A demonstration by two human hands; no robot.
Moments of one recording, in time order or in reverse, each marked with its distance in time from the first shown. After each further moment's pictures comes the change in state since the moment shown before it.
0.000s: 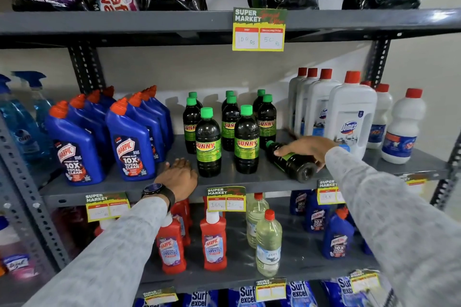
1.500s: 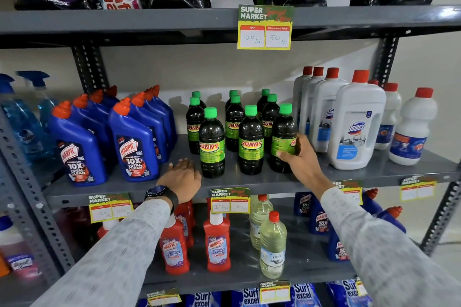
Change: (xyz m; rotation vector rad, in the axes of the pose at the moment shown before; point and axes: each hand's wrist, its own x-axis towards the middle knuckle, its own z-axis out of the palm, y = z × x) left_hand 0.001 -0.003 0.002 -0.100 -0.009 -0.004; right_hand 0.014 0.027 0.075 0.618 0.348 -0.610
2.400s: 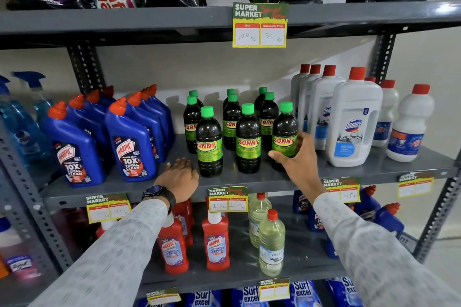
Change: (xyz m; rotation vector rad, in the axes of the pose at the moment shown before) left_hand -0.005 0.003 -0.005 0.056 -0.023 0.004; right_hand -0.014 0.002 0.007 -0.080 0.198 -0.078
